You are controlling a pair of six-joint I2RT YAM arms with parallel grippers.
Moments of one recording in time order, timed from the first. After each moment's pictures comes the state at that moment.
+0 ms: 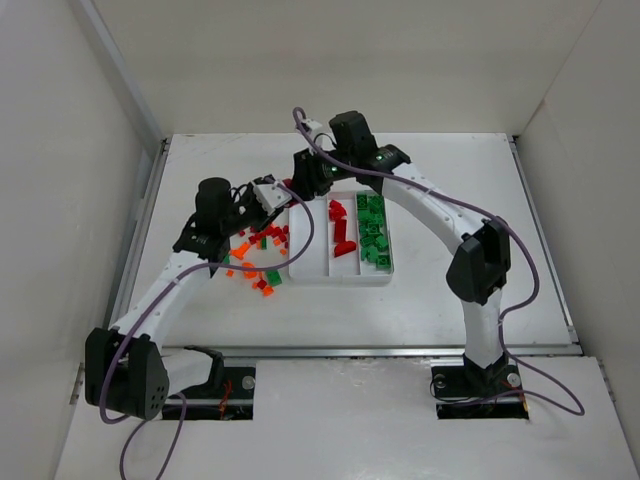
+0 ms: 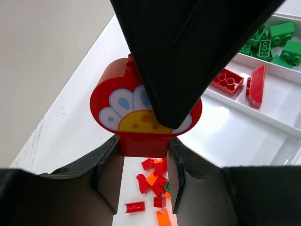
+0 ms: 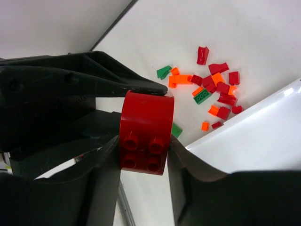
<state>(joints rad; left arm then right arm) -0.26 1.17 0.84 0.00 0.51 0.60 0.66 2.04 2.01 -0.53 -0.67 0.25</state>
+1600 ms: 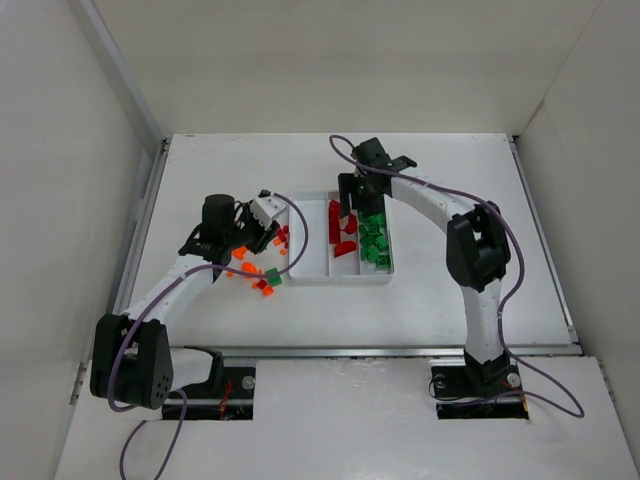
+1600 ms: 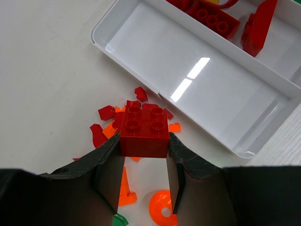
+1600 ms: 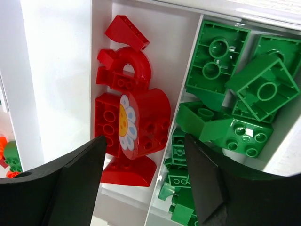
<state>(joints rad) -0.23 1.23 0.71 -0.06 0.44 0.50 0.50 2.12 1.80 -0.71 -0.10 0.38</state>
